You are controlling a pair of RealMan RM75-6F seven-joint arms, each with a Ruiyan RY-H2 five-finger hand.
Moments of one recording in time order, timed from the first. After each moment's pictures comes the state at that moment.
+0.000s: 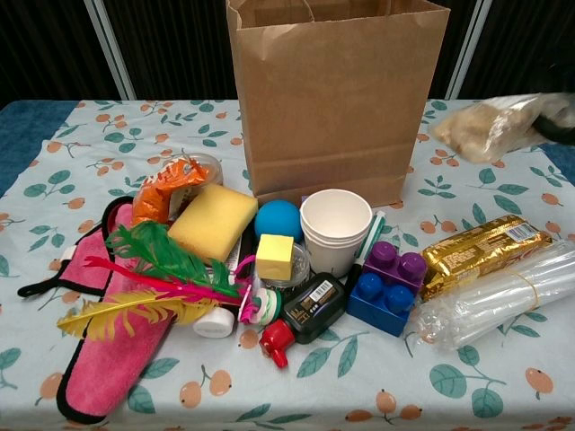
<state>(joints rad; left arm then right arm) 0.02 -1.33 0.09 -1.37 1.73 1.66 -0.04 0.38 -1.49 0.16 -1.43 -1.55 1.48 -0.31</state>
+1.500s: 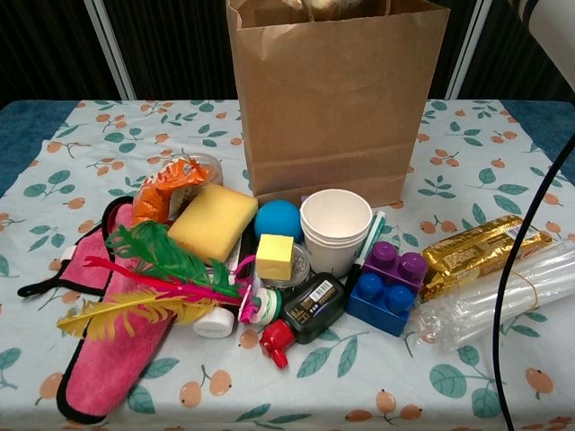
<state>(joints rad) 0.03 -1.33 0.09 -1.37 1.72 1.66 -0.08 0.84 -1.64 0.45 -1.69 -1.15 1.38 -0.98</state>
